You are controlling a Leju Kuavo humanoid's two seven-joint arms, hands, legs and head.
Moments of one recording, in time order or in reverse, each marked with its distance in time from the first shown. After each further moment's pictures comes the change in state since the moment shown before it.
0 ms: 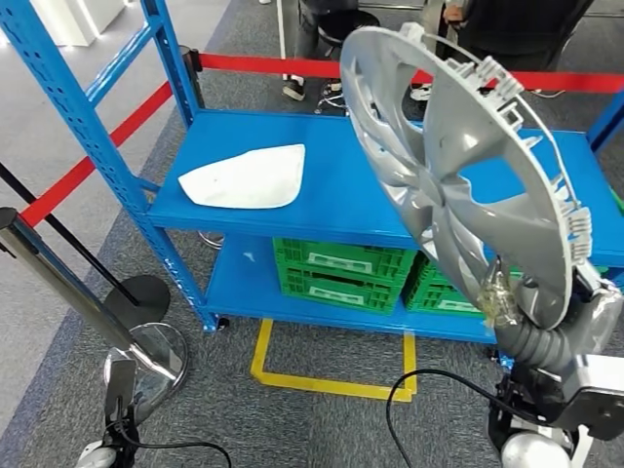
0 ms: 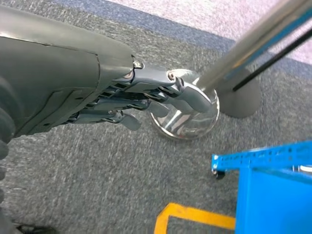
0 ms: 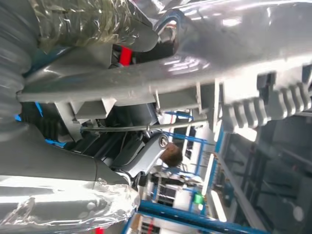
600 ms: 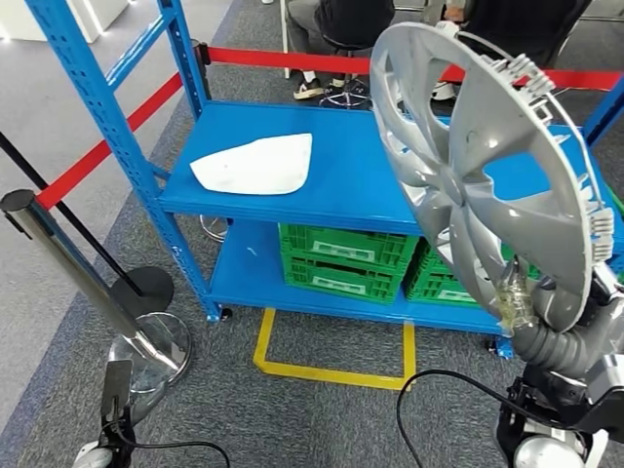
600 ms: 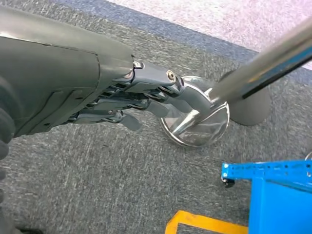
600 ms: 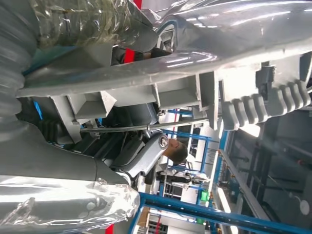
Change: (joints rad) left arm -0.002 0.005 -0.004 0.000 0.004 0.002 0.000; right arm 0.031 0.008 -0.051 -0.029 -0.038 0.007 0.001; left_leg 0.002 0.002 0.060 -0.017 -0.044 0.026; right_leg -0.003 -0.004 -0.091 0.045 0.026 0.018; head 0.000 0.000
